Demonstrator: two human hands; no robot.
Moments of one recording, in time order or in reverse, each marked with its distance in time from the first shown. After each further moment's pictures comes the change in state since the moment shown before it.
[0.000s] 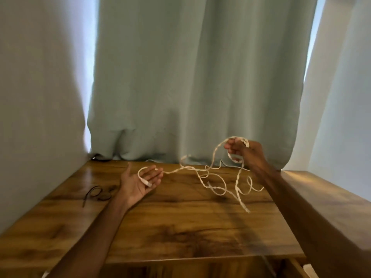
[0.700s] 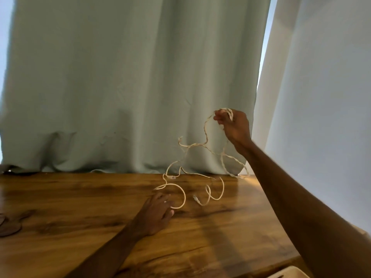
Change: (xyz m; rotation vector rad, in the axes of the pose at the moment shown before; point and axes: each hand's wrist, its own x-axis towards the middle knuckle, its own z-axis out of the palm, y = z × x) left_hand 0.094 -0.184 0.063 2.113 -0.403 0.568; right_hand 0.088 -0.047 -0.067 -0.441 0.267 -0.422
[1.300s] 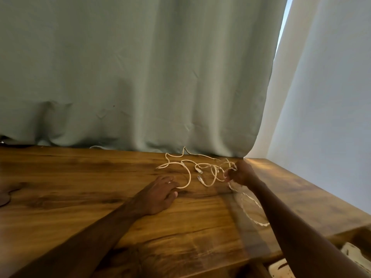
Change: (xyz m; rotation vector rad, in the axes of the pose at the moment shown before) left_hand 0.003 -0.003 0.005 -0.087 -0.059 0.071; right_hand -0.102 0.195 0.013 -0.602 -0.557 0.447
